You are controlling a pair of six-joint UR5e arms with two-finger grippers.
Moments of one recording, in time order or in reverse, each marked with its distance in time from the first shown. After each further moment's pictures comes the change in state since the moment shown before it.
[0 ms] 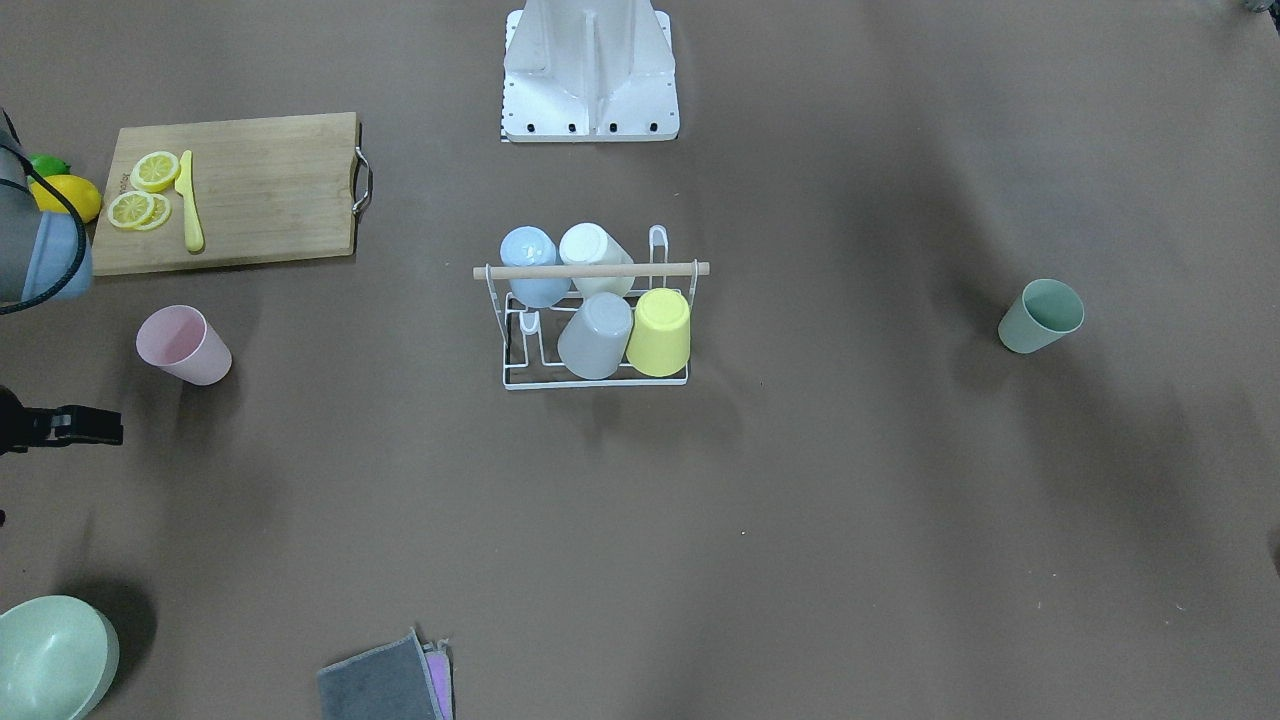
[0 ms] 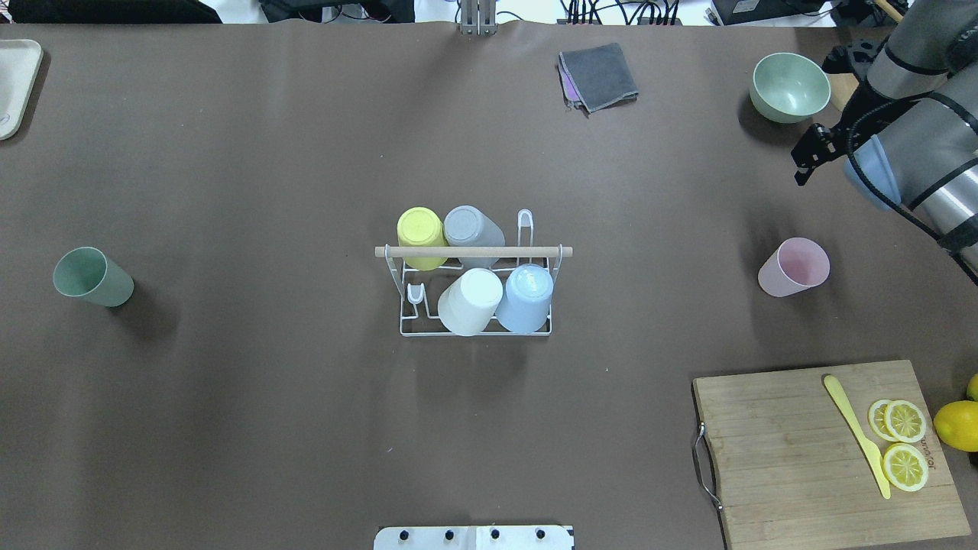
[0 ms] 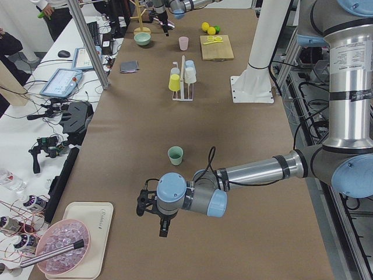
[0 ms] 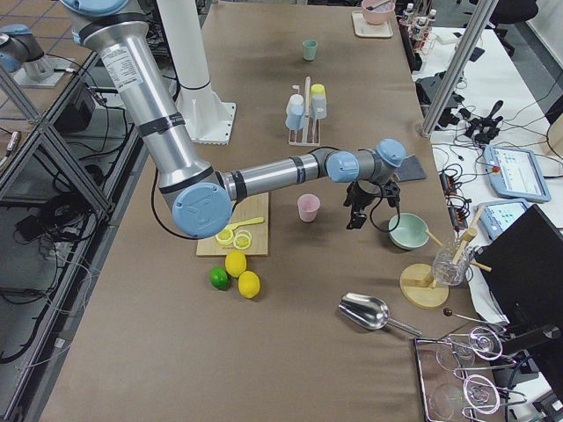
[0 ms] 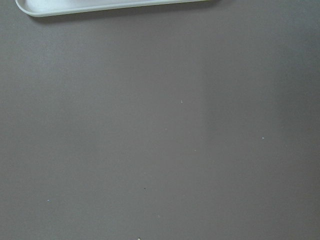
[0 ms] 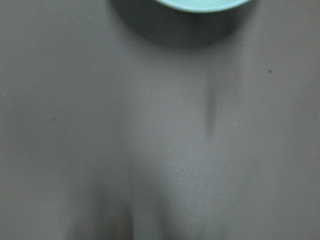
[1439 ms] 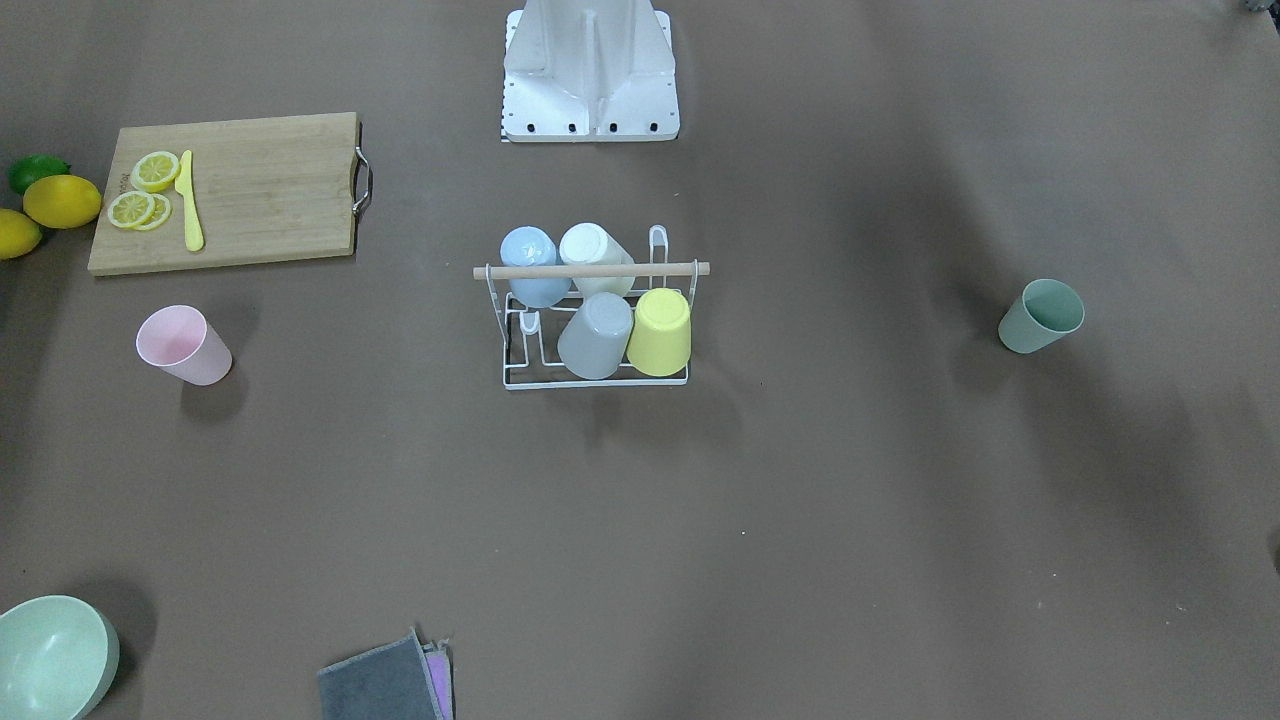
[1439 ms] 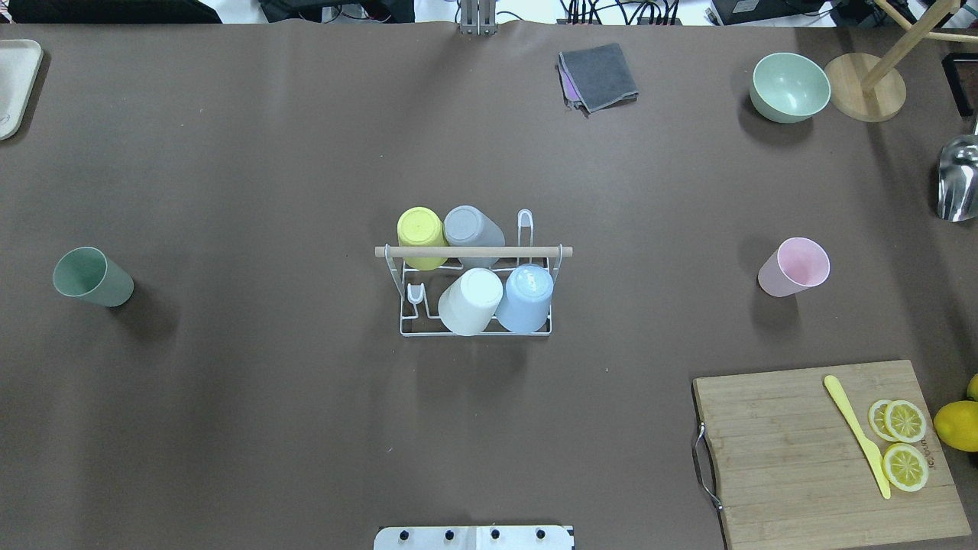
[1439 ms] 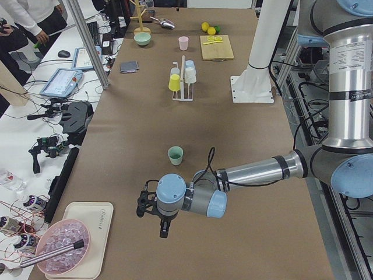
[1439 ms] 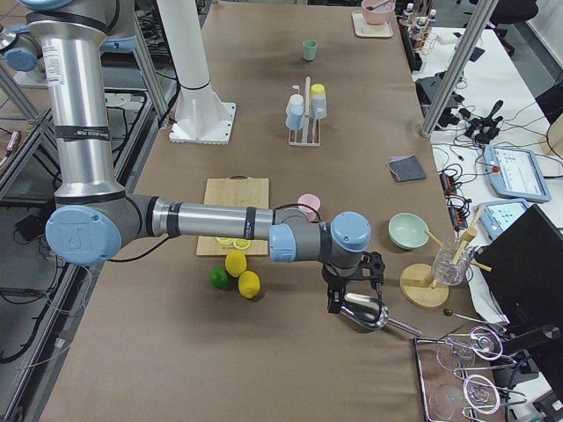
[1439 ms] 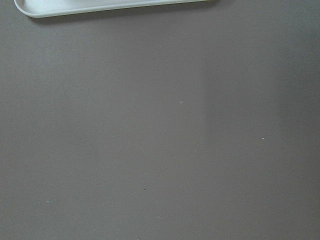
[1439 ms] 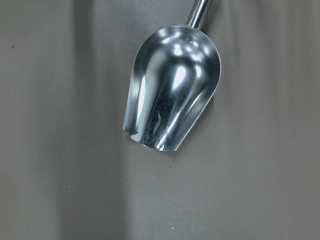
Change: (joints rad) left arm 0.004 -0.002 0.011 0.001 0.003 0.004; right arm 0.369 -0.386 0.111 0.239 -0.018 -0.194
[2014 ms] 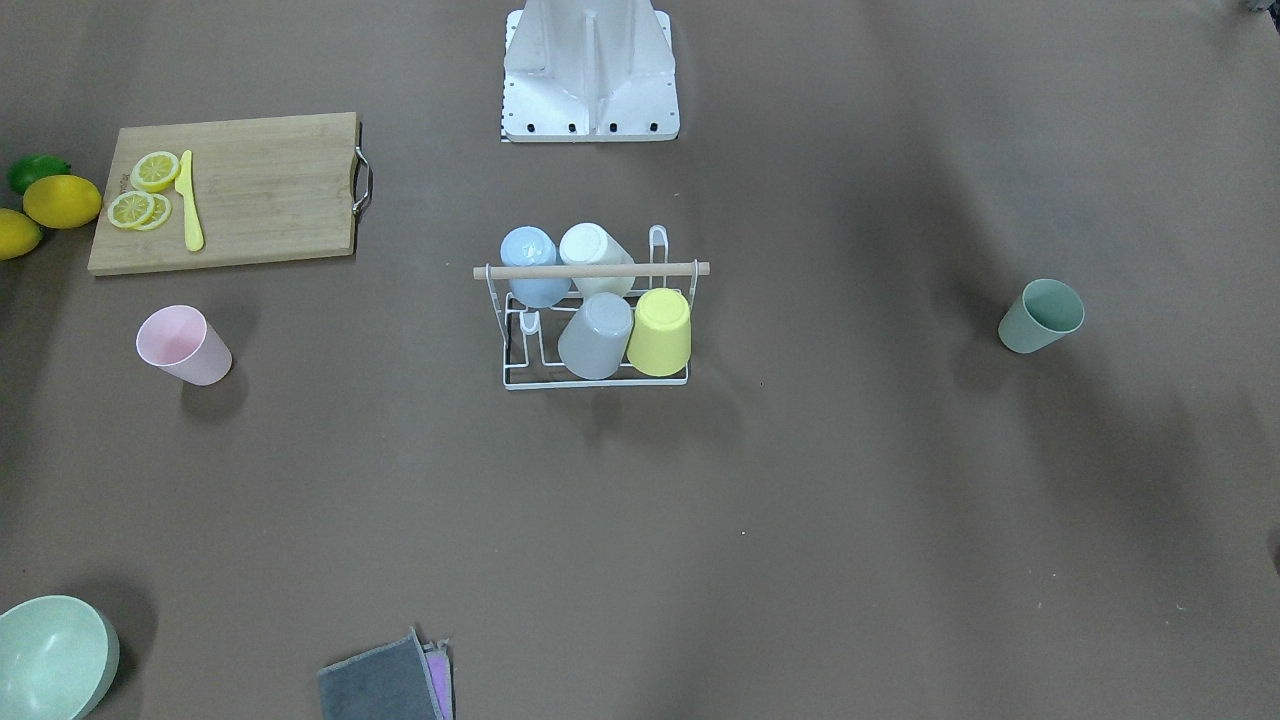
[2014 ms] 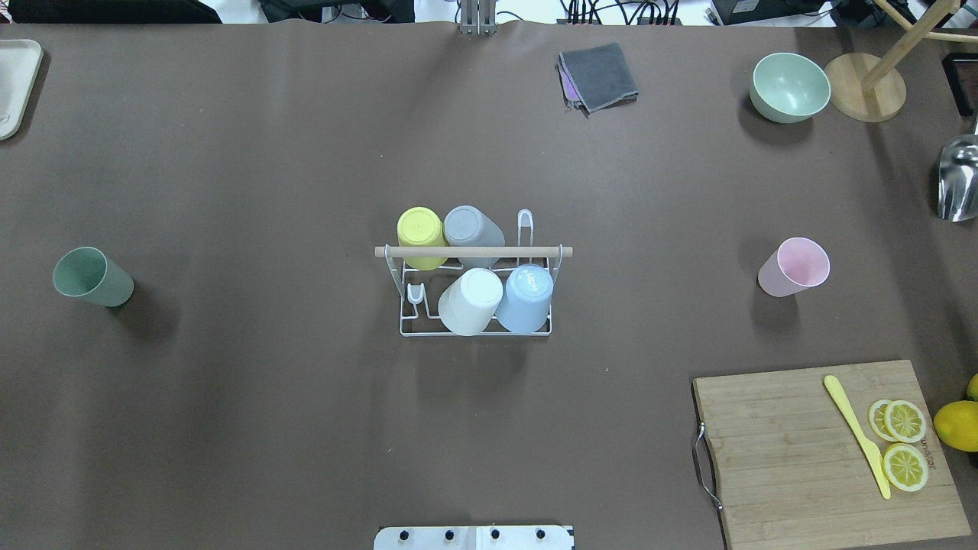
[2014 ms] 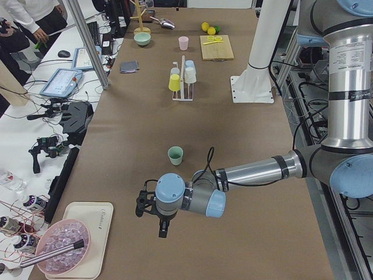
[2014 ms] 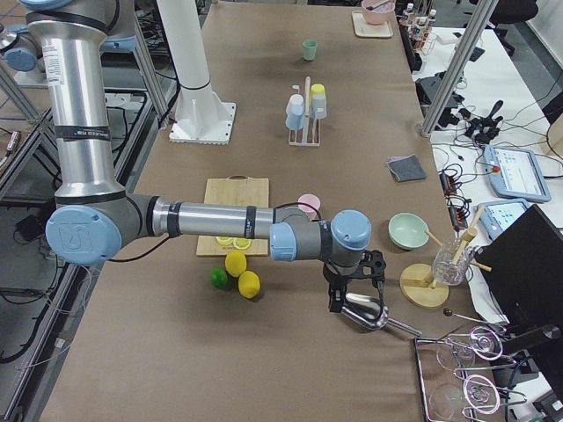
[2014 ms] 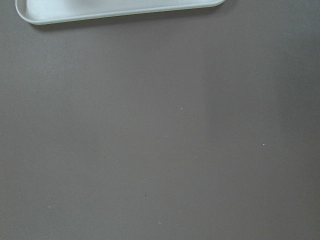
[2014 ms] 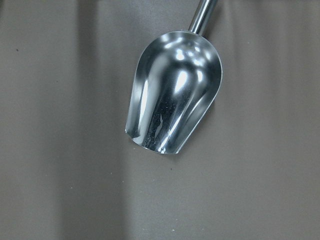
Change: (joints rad) left arm 0.000 -0.004 0.000 0.000 0.001 -0.007; right arm 0.009 0.000 0.003 0.002 -0.002 -0.013
